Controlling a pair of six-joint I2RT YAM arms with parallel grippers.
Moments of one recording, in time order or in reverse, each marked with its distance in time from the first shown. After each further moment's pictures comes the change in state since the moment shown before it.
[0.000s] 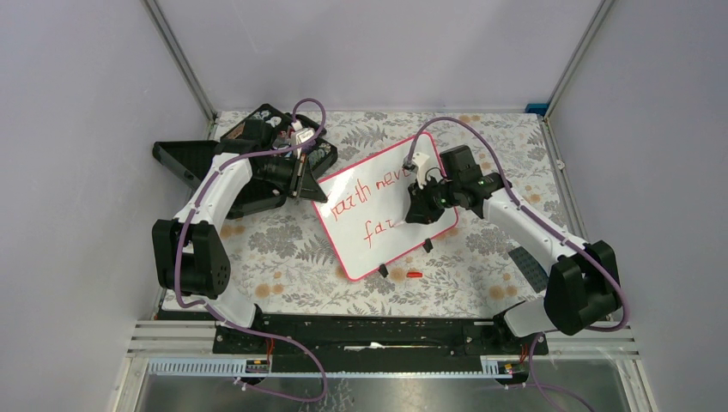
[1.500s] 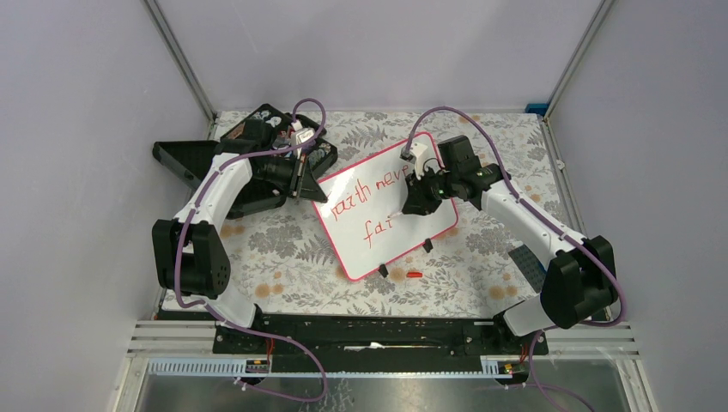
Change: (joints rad) left arm 0.000 0.000 0.000 0.000 -0.001 0.000; right arm 0.000 0.037 0.093 -0.020 -0.003 0.005
